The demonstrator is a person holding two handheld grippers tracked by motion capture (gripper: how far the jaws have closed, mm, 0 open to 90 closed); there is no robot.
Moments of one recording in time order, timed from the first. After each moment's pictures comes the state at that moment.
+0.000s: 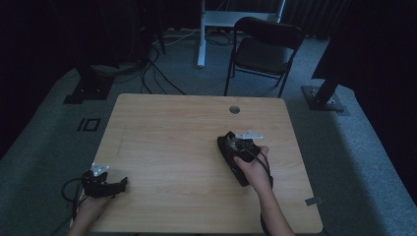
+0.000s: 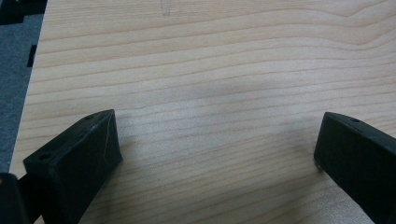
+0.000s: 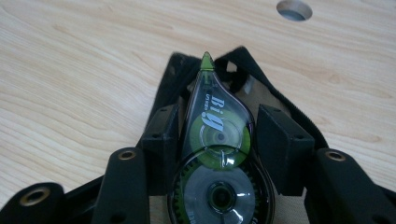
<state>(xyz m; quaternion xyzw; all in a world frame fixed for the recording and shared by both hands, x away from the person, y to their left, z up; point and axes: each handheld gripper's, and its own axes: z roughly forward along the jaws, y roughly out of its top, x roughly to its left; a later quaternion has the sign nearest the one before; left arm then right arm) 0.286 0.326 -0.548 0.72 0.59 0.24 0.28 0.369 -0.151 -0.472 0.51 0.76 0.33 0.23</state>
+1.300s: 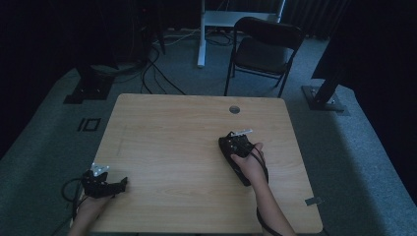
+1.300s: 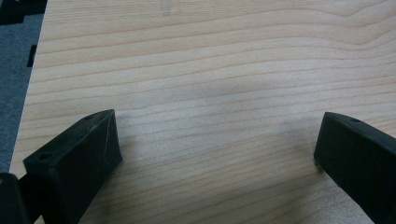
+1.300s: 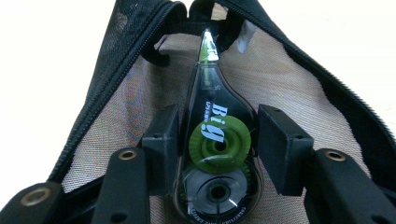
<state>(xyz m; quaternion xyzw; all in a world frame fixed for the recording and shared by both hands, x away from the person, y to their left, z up) 0.286 0.326 -0.548 0.72 0.59 0.24 0.28 0.401 -0.145 -0.499 0.54 0.78 0.22 0.21</state>
